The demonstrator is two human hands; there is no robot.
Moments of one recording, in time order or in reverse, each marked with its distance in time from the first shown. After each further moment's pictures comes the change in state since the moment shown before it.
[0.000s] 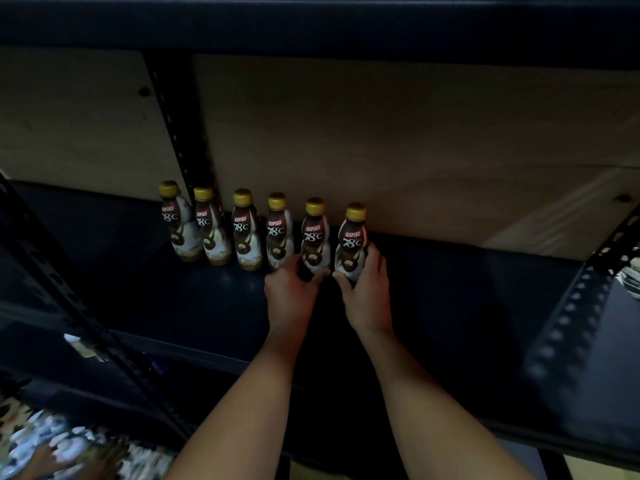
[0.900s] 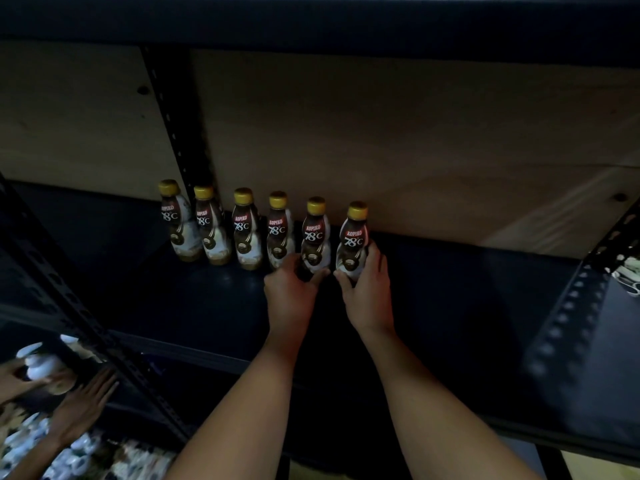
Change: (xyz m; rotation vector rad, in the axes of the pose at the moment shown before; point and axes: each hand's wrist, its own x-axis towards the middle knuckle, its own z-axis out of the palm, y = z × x) left_hand -0.001 0.001 -0.003 -0.025 0.002 0.007; right_hand -0.001 -0.003 -0.001 -0.043 0.001 -0.015
